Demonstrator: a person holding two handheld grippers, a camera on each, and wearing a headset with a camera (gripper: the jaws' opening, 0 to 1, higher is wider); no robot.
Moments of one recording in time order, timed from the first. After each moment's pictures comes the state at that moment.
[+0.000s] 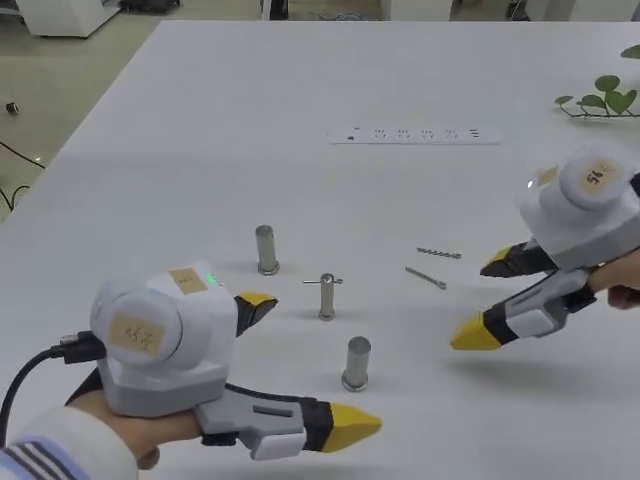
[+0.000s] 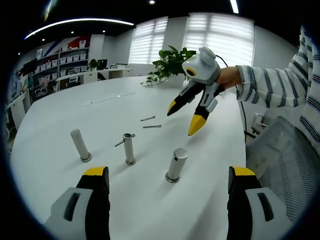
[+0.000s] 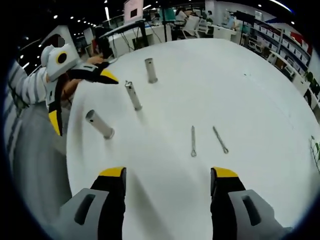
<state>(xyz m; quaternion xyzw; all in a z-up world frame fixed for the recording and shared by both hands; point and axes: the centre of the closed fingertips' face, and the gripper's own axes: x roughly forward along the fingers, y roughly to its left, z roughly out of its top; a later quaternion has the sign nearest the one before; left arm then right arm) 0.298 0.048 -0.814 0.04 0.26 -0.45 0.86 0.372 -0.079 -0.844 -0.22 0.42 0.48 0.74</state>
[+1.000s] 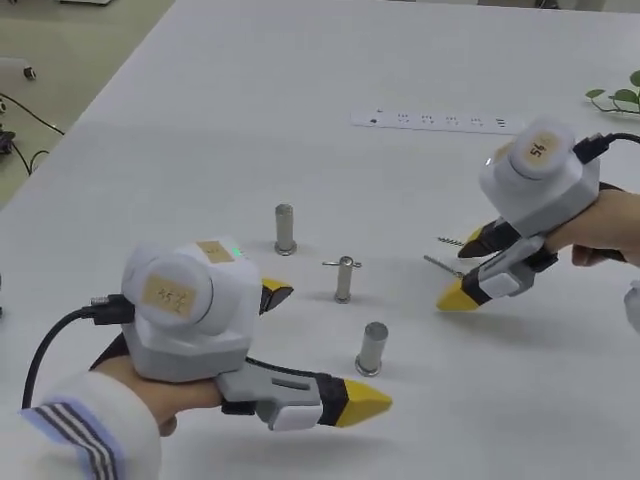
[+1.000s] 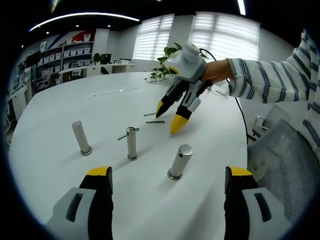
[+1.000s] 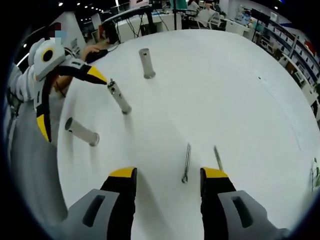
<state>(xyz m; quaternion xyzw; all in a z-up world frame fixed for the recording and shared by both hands) 0.301 0.053 -0.821 0.02 0.28 -0.43 0.86 0.401 -0.054 -0.860 -0.27 0.44 0.50 0.70</state>
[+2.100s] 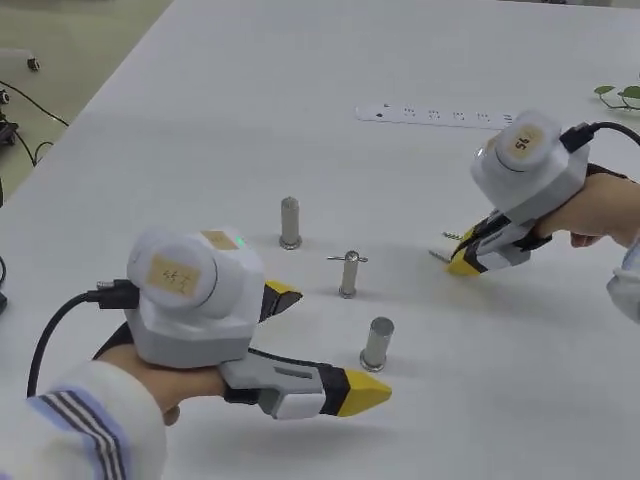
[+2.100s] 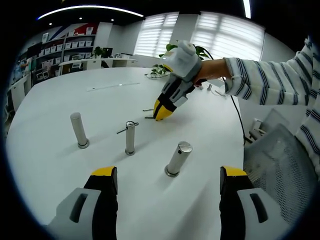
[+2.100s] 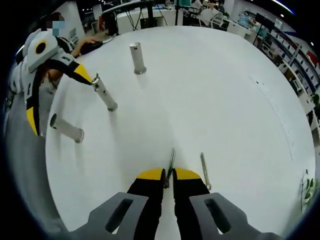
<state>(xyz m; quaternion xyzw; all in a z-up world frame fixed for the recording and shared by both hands) 0.296 0.053 -0.824 0.00 0.30 -0.44 0.85 0.421 -0.058 -0.866 -0.32 0.43 0.48 0.69</state>
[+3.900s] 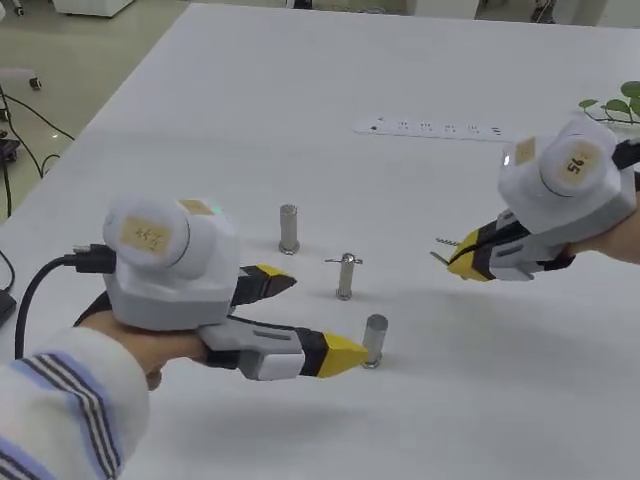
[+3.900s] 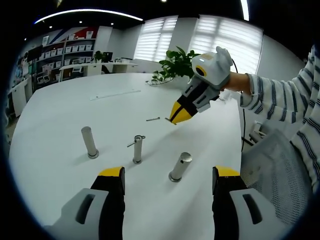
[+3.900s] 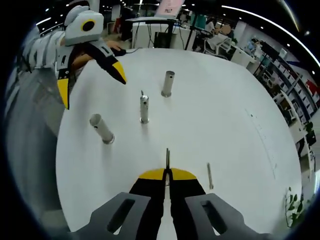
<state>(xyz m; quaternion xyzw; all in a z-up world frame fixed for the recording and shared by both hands) 0.303 0.066 -0.795 0.00 0.28 -0.44 0.85 0.378 -0.046 -0.816 -0.36 0.32 0.51 0.71</state>
